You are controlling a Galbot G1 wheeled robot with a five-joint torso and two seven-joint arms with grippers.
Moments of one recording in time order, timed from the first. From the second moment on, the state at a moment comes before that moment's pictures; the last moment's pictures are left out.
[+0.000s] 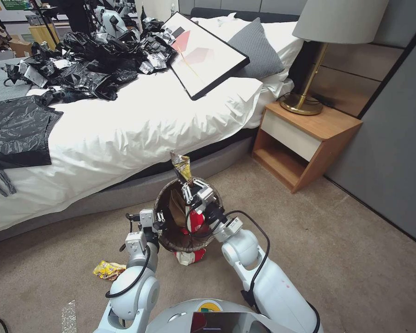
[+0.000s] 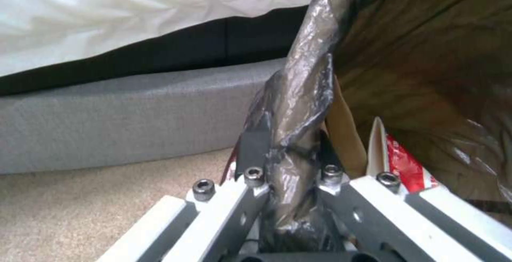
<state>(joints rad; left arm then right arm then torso) 1.60 -1.47 -0.35 -2.21 -0.19 0.36 -0.30 -1.15 1.37 0.08 1.87 0.12 0.38 -0.22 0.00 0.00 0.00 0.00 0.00</state>
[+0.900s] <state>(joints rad) 1.60 -1.47 -0.36 -2.23 -0.21 0.40 -0.31 -1.20 1.37 -0.01 1.78 0.08 0.37 -0.22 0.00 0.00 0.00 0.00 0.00</state>
